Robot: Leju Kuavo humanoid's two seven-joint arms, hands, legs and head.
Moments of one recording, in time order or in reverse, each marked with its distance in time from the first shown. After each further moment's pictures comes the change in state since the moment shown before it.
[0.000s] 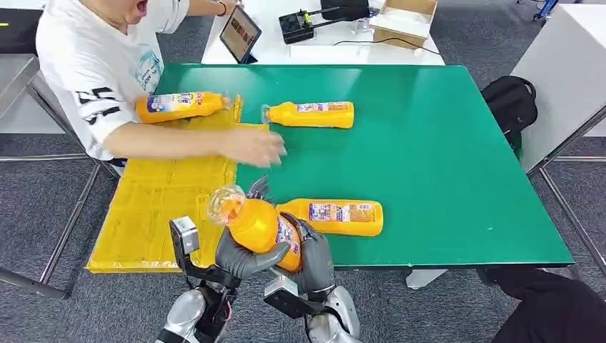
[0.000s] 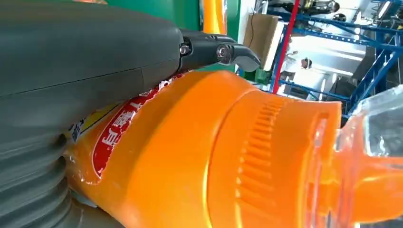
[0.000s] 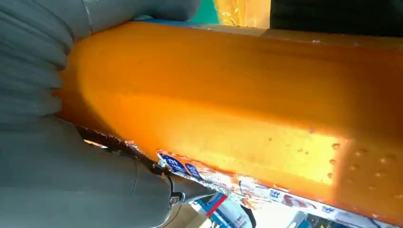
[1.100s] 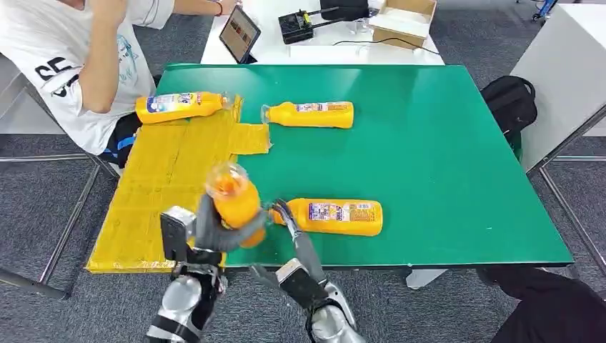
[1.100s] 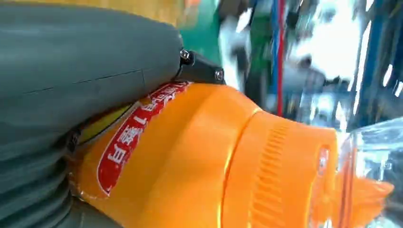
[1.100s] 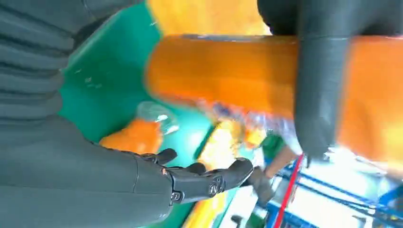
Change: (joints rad) left arm -0.080 0.011 0.090 0.002 -0.296 0.420 -0.080; right arm 0.018 -0.014 0.018 -0.148 -0.246 0.384 0.053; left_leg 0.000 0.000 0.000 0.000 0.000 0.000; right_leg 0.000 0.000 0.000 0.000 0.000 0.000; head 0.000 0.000
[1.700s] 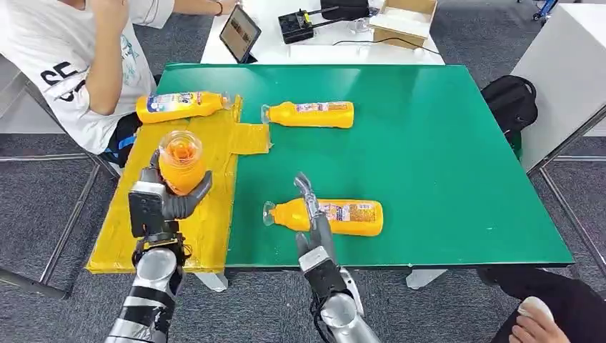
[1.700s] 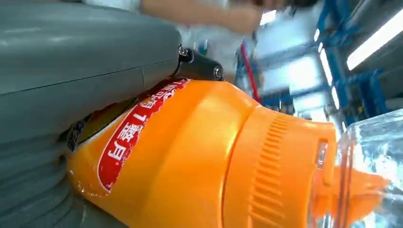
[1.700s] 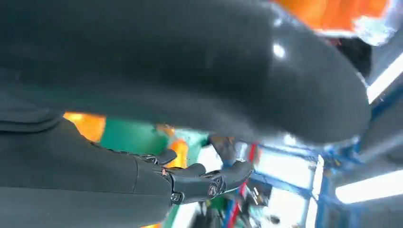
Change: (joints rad) left arm -0.125 0.040 0.180 0.068 -0.263 0.302 -0.025; right arm 0.016 -0.008 -0.028 -0.170 -0.059 -0.094 -0.061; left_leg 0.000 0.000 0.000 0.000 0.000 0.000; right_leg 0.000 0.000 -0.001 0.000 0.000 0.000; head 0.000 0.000
